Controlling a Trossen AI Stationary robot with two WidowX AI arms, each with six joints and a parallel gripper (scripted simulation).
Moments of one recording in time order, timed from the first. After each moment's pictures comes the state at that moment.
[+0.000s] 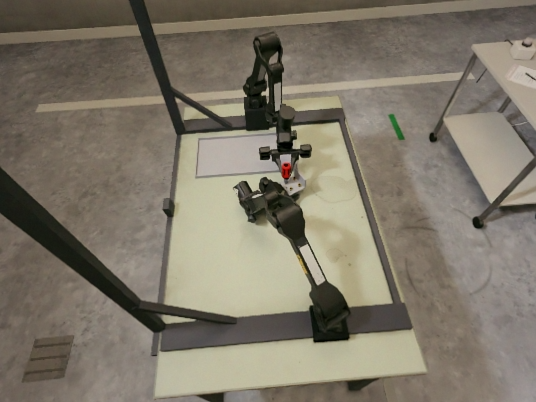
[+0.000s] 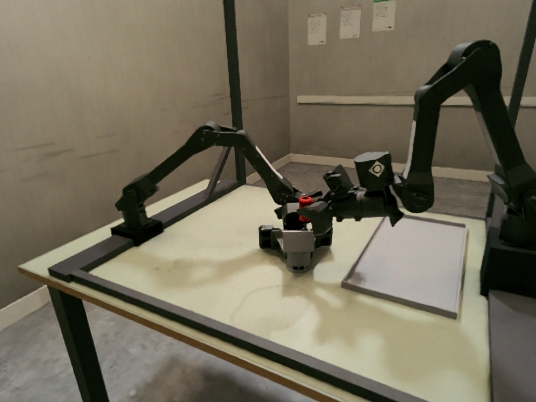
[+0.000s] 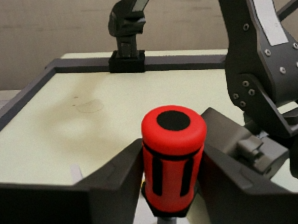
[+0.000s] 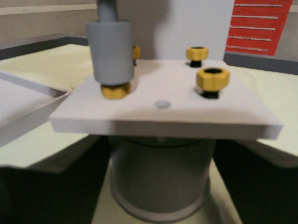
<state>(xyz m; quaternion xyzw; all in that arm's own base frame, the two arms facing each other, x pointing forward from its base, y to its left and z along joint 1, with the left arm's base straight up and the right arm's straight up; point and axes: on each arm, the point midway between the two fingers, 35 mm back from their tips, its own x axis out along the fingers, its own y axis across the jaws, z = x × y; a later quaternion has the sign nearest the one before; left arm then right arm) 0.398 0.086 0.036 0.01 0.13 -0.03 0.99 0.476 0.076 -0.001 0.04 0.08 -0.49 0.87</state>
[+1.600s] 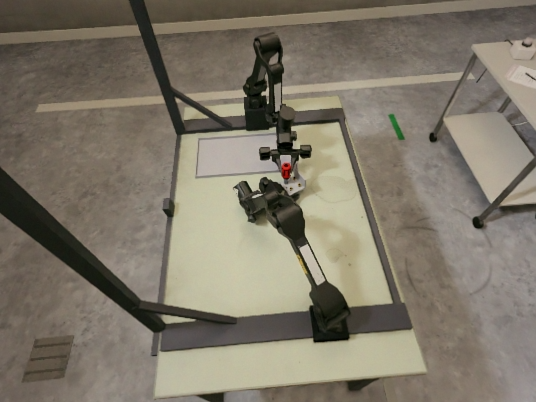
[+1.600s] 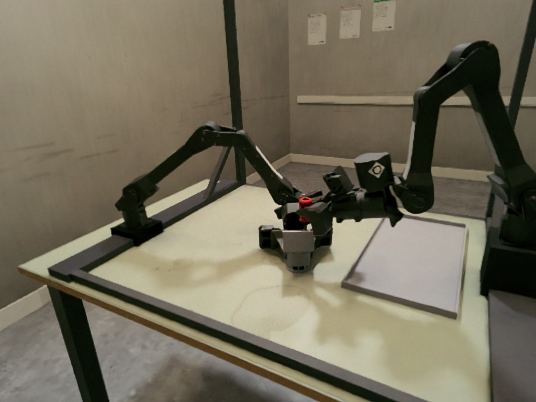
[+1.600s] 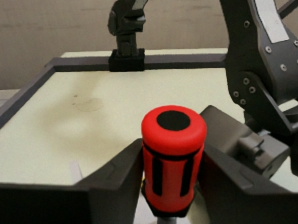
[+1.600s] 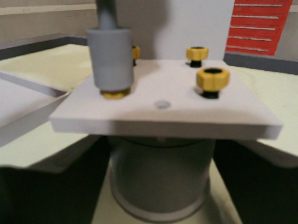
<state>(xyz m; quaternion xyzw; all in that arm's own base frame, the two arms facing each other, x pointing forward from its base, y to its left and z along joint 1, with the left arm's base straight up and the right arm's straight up) 0.398 0.086 0.034 0.01 0.13 -0.03 0.99 0.476 0.076 -0.001 0.04 0.08 -0.49 0.87</state>
